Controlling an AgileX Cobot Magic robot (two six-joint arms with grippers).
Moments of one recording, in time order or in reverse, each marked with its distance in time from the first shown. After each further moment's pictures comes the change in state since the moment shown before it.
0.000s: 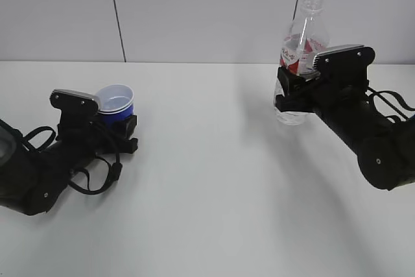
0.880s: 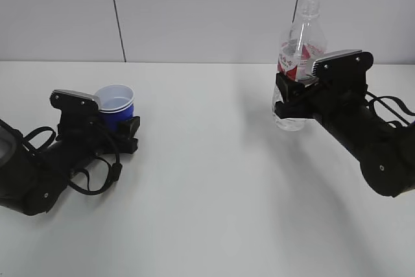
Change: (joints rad) left arm 0.000 0.000 0.000 0.000 -0.003 0.001; right arm 0.000 0.000 0.030 -0.030 -0.013 0.002
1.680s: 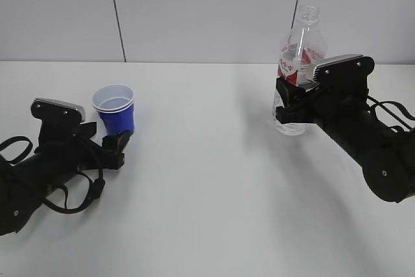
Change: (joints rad) left arm 0.000 -0.119 0.190 0.004 0.000 0.002; right arm 0.000 0.000 0.021 -0.005 -0.015 0.000
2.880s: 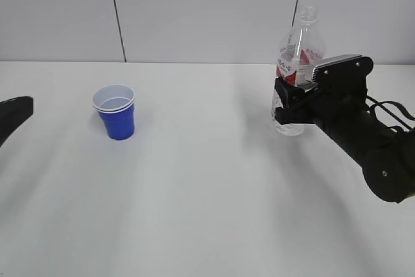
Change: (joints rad) left arm 0.000 -1.283 0.334 0.148 0.885 -0.032; right arm 0.000 0.000 0.000 -0.014 0.000 0.000
